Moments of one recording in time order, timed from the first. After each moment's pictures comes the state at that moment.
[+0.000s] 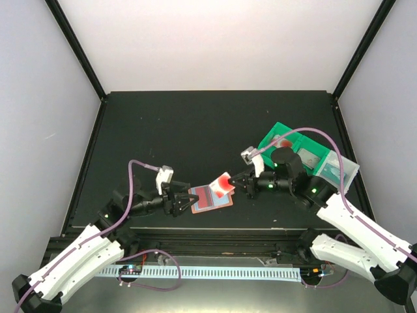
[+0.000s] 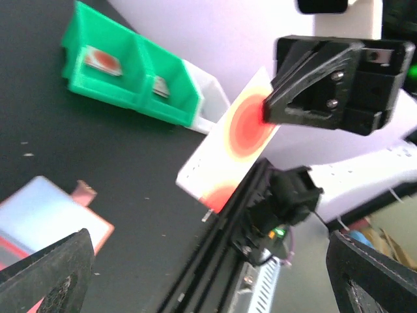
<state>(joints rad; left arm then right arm) -0.66 0.48 0.38 -0.11 0.61 -0.62 0.77 0.91 0.83 -0.46 -0.55 0.36</state>
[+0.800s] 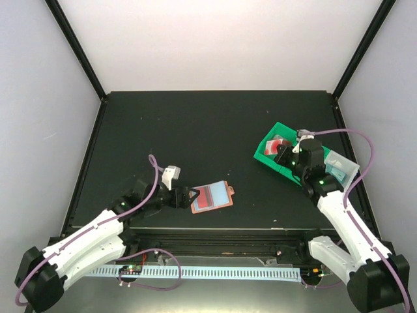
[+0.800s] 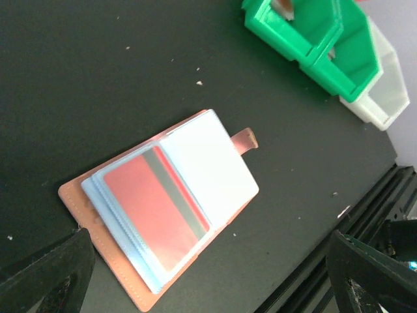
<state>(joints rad) -0.66 0.73 0.37 -0.21 0.27 -0.61 0.28 0.90 0.67 -0.26 -0.07 0.61</state>
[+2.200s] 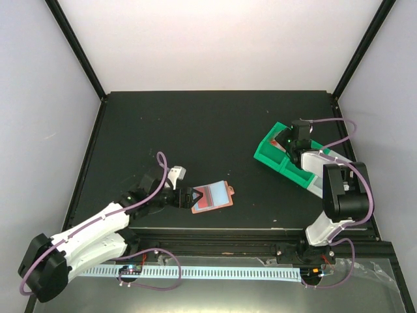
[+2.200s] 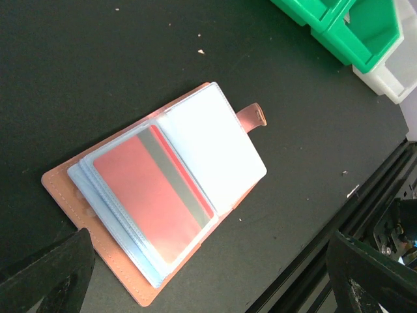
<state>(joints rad) -0.65 0.87 0.40 -0.20 0.33 -0.58 0.09 1.64 0.82 0.20 0.00 0.80</state>
